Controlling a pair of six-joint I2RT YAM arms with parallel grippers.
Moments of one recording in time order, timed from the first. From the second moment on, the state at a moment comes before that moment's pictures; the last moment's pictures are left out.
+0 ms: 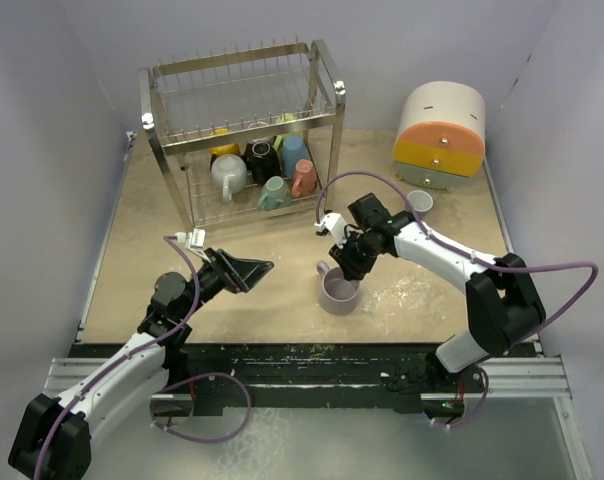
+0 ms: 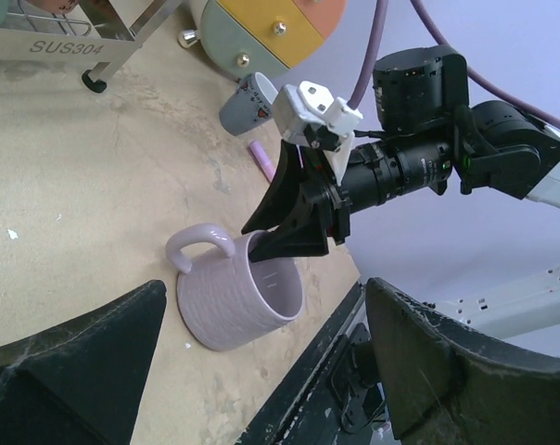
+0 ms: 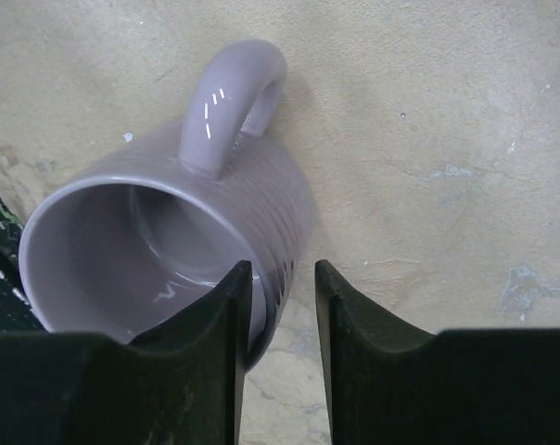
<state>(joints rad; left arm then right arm) -0.46 0.66 0.12 0.59 0.32 -0.94 0.55 1.54 1.02 -0.66 -0.31 -0.43</state>
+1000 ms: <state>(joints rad) -0.46 0.79 0.13 0.78 0.43 -0.99 0.51 1.28 1.25 -0.74 -0.25 -0.91</state>
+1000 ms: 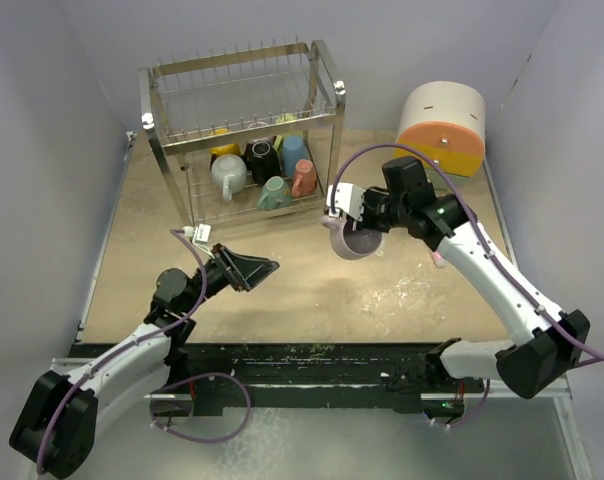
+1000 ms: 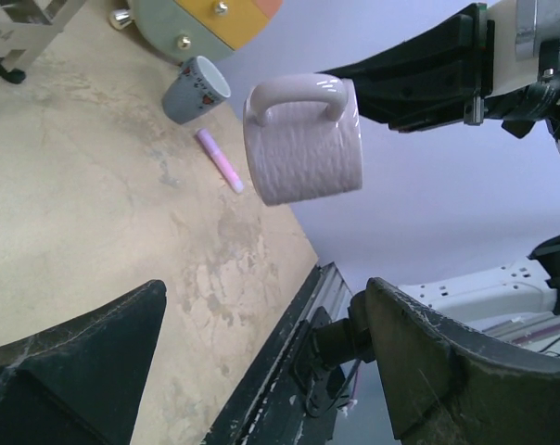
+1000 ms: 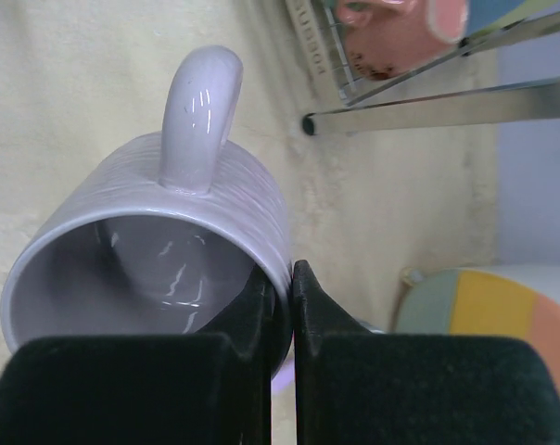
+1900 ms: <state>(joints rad) -0.63 1.18 0.20 1.26 0.63 -1.31 0.51 0.74 0.83 -0.50 -0.47 -2.00</state>
